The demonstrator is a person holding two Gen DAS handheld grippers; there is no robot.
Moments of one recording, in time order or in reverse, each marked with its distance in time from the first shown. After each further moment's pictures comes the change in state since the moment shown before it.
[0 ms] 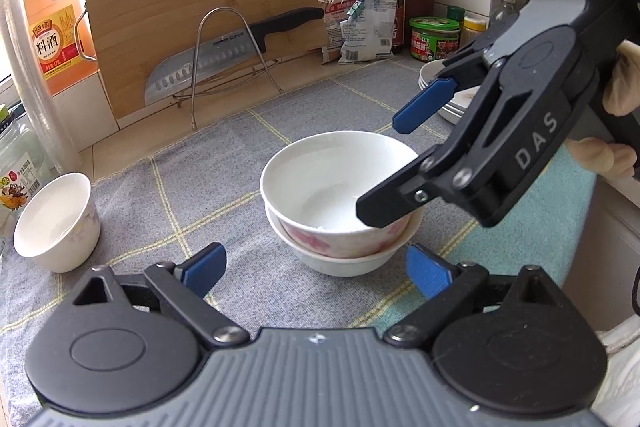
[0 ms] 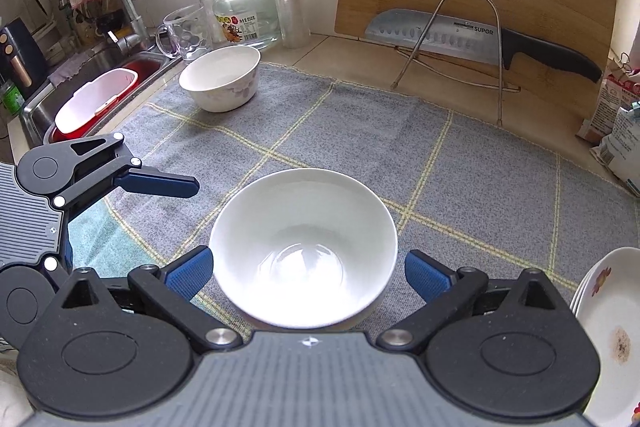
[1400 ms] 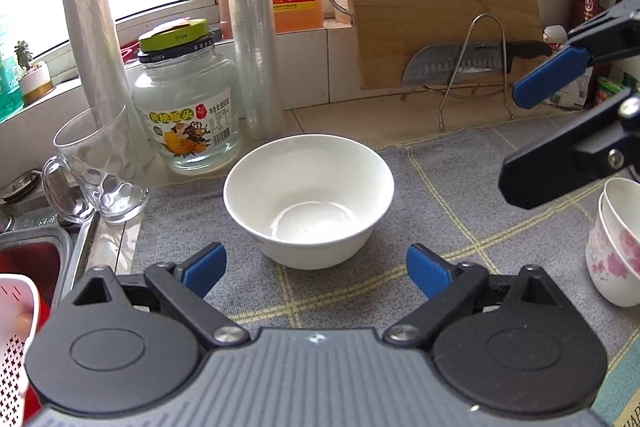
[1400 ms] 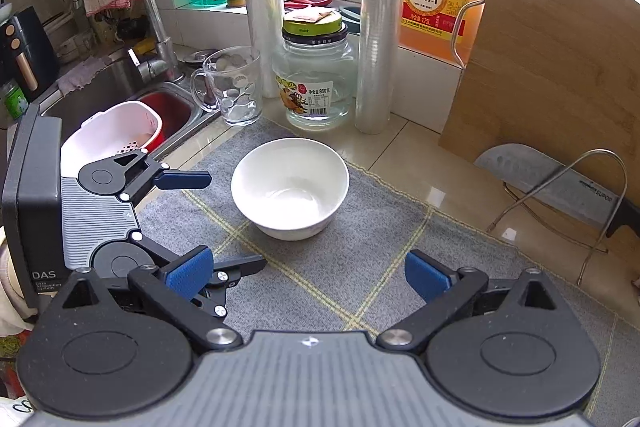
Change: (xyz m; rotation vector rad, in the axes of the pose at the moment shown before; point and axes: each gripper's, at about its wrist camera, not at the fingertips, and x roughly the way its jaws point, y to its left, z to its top) left arm 0.016 0.194 -0.033 -0.259 -0.044 0.269; right arm 0.084 0.098 0.141 -0.136 -0.029 0.009
